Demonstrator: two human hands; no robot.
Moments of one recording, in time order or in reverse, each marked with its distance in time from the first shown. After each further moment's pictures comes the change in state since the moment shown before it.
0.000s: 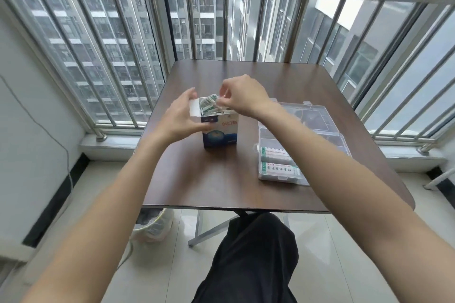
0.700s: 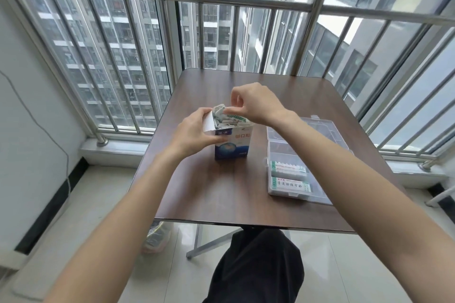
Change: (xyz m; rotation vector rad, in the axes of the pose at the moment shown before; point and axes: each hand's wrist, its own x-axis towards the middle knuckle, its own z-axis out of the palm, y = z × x) left_hand 0.001 -0.003 0.009 -0.130 0.054 -0.001; right_hand 0.015 0.007 -0.004 -0.038 -0.001 -0.092
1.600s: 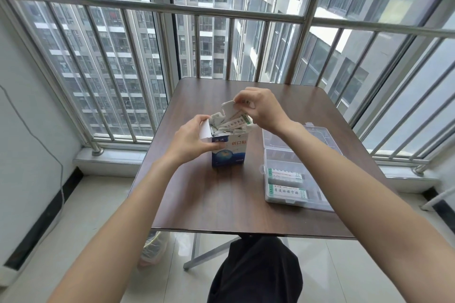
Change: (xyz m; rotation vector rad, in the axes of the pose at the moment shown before) left_hand 0.005 -0.006 -0.001 -0.022 -0.012 0.012; right_hand -0.002 0.026 0.004 0.263 0.276 -0.130
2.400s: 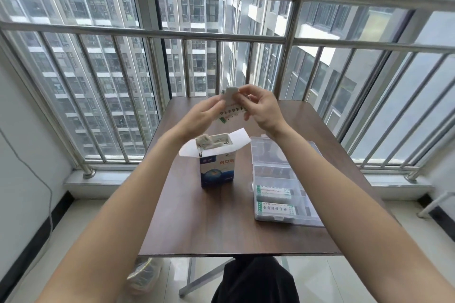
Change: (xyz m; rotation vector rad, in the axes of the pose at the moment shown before) left_hand 0.045 0.090 -0.024 -0.357 -0.226 0.200; right_hand 0.004 -0.005 -0.037 0.739 0.165 0.200
